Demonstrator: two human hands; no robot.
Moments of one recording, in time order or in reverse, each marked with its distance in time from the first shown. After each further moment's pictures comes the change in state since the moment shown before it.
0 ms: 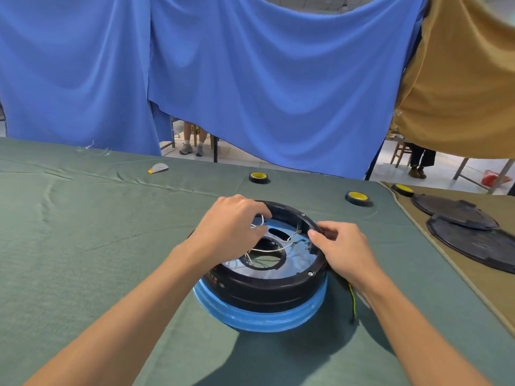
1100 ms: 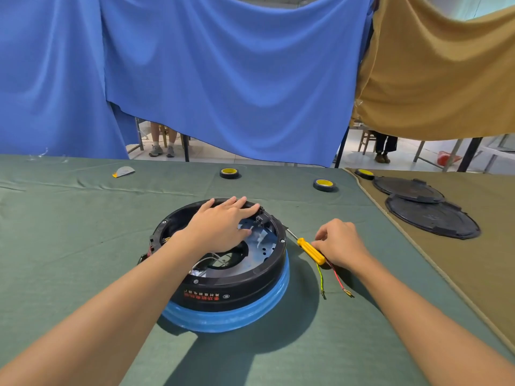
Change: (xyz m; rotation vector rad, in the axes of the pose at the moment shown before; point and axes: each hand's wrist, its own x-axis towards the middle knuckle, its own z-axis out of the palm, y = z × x) left_hand 0.036 -0.012 0.048 0.271 -0.395 0.079; right_hand 0.017 0.062 -0.027 -0.513 -0.017 0.154
